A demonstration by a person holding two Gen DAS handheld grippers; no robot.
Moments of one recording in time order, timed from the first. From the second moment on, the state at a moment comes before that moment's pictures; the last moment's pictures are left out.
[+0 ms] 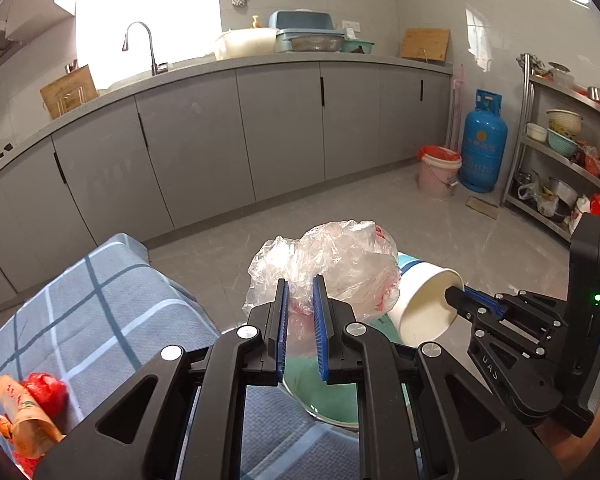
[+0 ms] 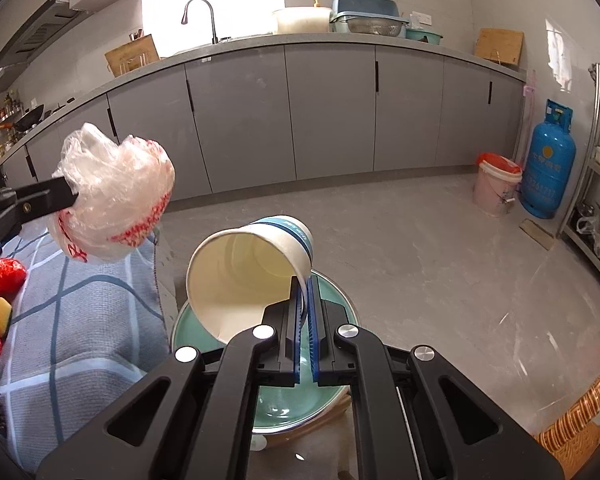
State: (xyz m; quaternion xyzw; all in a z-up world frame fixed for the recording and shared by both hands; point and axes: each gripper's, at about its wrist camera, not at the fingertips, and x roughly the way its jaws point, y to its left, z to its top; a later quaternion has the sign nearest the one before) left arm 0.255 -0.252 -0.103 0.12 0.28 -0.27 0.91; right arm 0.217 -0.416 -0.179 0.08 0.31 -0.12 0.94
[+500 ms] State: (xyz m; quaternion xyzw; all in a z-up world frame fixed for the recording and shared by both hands) left arm 0.280 -0.242 -0.118 0.13 0.29 -0.23 0.92; right arm 0.226 -0.430 -0.213 0.09 0.33 -0.13 0.93
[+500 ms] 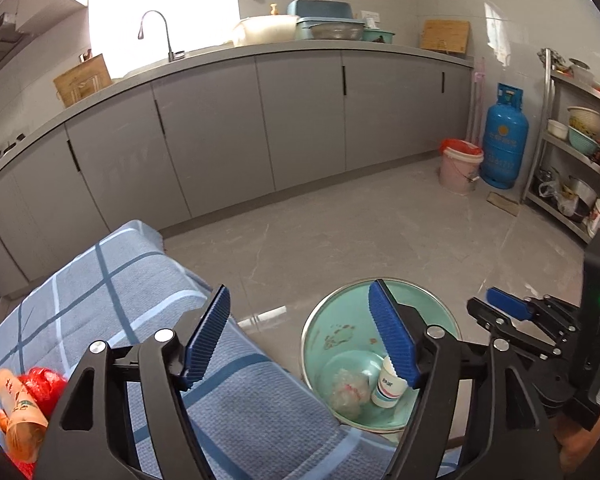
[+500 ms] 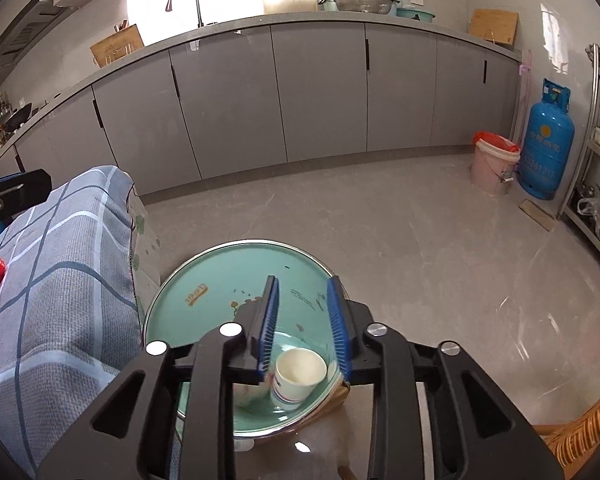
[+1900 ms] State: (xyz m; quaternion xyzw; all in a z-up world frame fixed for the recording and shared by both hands) left arm 0.154 0.014 -0.084 0.11 0.28 -0.02 0.95; right arm 0.151 -0.210 -0.143 0.04 0.31 0.05 0.95
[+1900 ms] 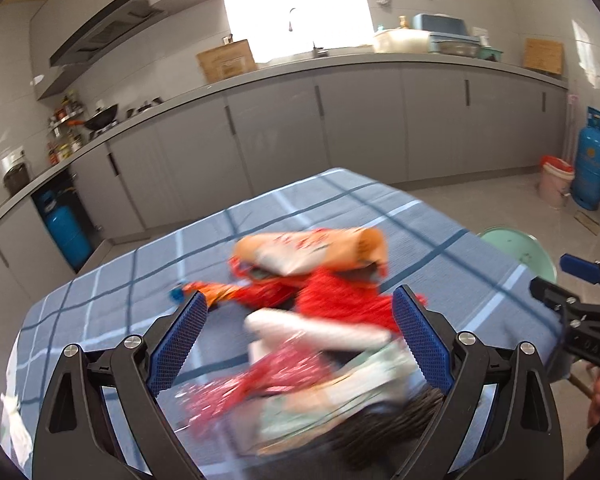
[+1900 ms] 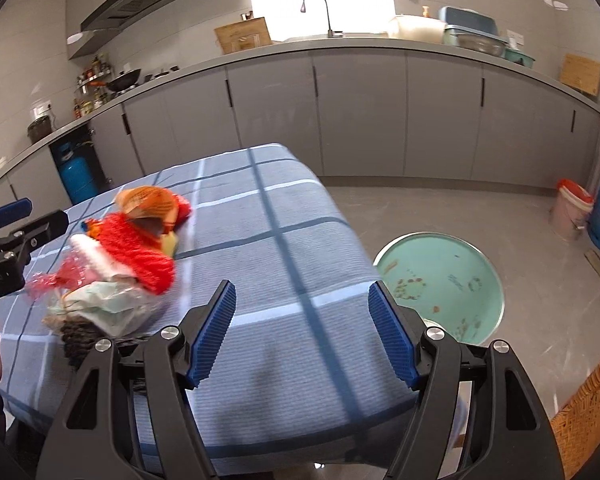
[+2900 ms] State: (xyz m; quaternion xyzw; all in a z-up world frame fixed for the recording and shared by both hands) left arm 0.139 0.107 -0.146 0.03 0.37 0.01 0.93; right arm 0.136 -0.112 -0.162 -0.02 0.34 0.15 0.93
